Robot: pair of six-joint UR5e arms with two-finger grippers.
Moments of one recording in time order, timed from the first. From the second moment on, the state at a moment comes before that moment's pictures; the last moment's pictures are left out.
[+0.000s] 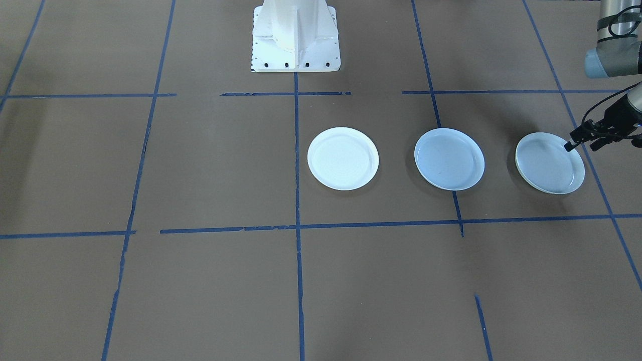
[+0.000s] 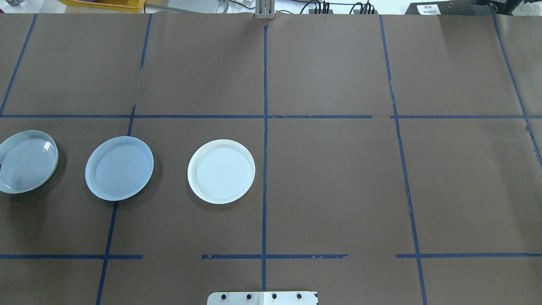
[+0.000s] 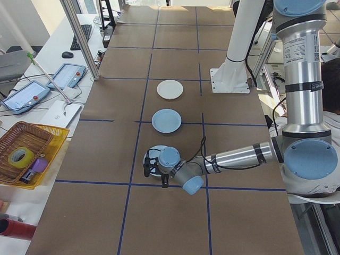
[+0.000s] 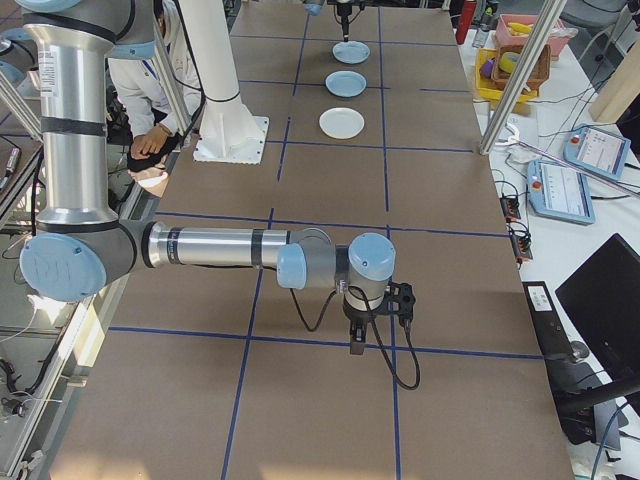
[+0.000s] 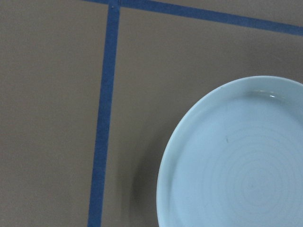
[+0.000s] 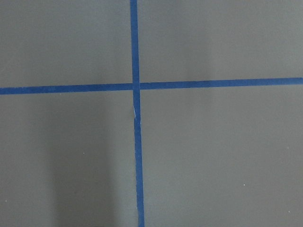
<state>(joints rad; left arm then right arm) -1.15 -1.43 -1.31 -2.62 -2.34 -0.83 1.54 -1.61 1.62 -1.56 2.30 0.09</state>
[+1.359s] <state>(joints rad) -1.15 -1.46 -1.27 -2.63 -2.41 -0.86 1.54 -1.61 1.62 -1.56 2.30 0.09</state>
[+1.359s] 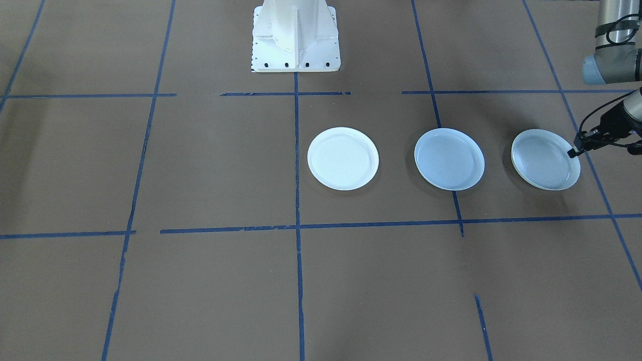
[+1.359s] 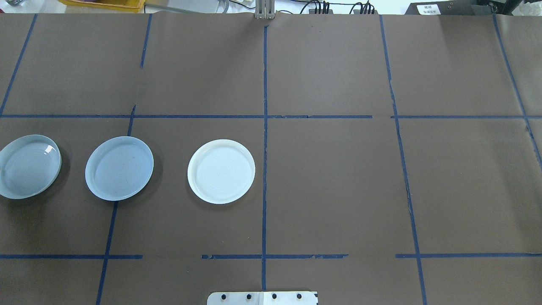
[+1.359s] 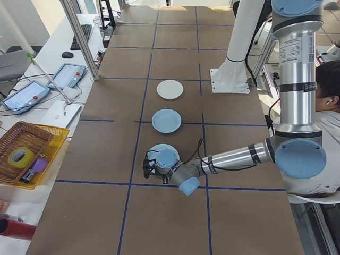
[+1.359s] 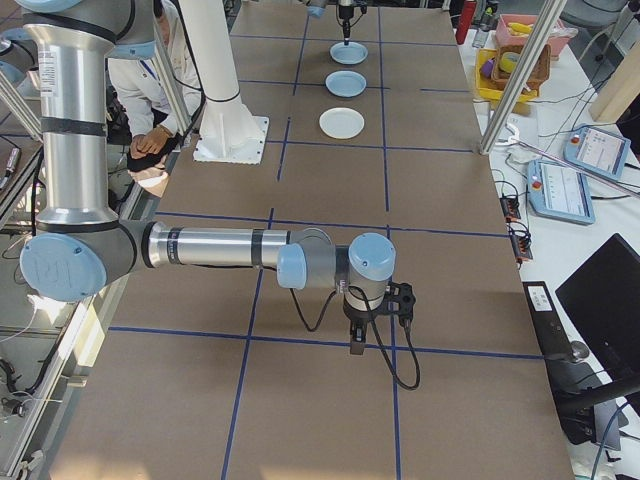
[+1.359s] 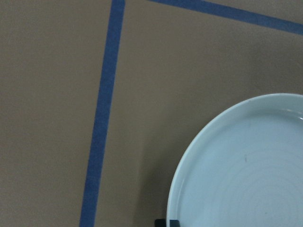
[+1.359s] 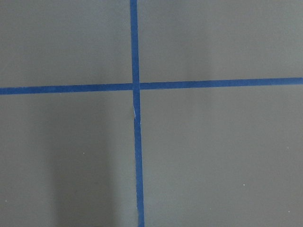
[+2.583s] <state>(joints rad) -0.97 -1.48 -1.61 -2.63 -2.35 -1.39 1.54 -1.61 1.62 -1.56 2.30 0.09</state>
